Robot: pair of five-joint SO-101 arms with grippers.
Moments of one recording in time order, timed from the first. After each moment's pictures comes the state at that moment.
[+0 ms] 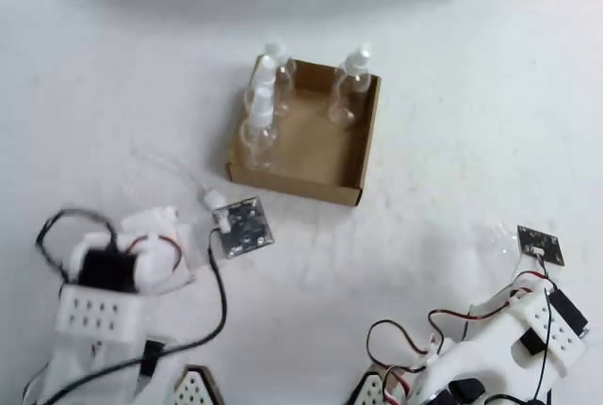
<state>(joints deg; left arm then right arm) 3.3 -58.2 57.0 80.8 -61.1 50.8 -41.5 70.2 67.3 39.9</state>
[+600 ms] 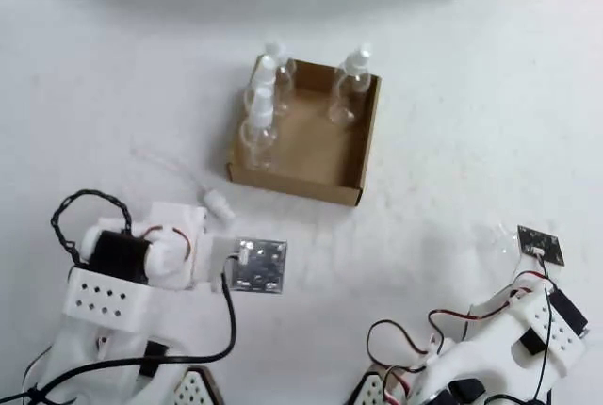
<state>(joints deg) 7.5 -54.4 52.7 82.3 -82.8 50.8 -41.5 70.2 67.3 39.9</state>
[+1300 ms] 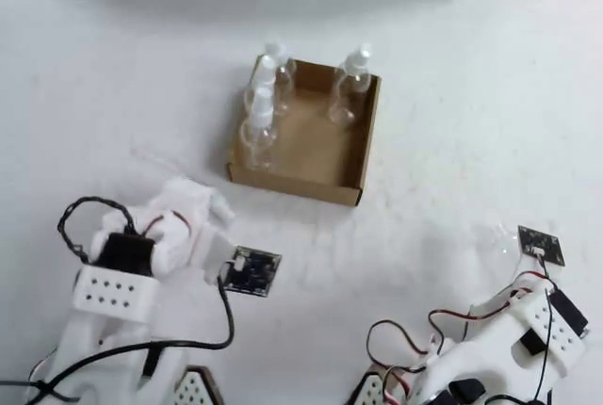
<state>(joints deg) 5.6 -52.0 62.2 56.0 -99.8 50.8 -41.5 70.2 67.3 39.9</state>
